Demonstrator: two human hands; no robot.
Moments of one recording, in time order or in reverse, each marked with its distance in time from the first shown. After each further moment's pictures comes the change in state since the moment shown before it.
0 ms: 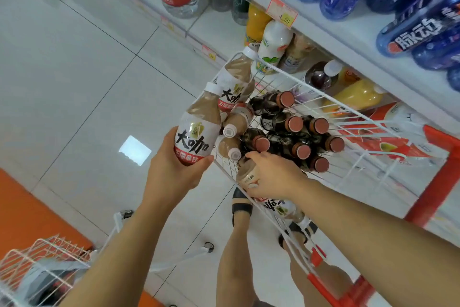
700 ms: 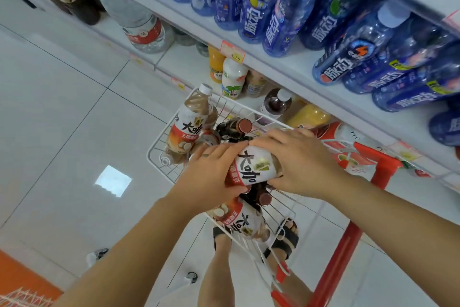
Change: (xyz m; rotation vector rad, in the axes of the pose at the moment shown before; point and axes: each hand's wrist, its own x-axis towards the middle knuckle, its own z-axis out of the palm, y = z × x) left_hand 0.011 0.097 0.069 0.619 -0.398 0.697; right_hand -0.079 0.052 -0.118 -0.252 0.389 -0.143
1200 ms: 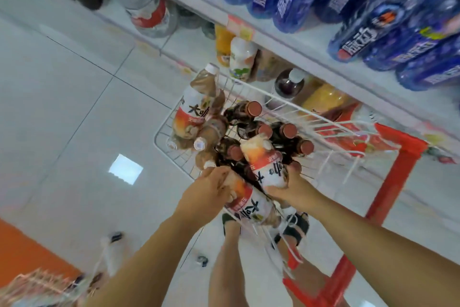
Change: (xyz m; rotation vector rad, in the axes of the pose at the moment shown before) left_hand -0.042 -0.023 0.063 -0.245 -0.126 -0.398; right_hand -0.027 -0.001 0.138 0.972 -0.310 0.741
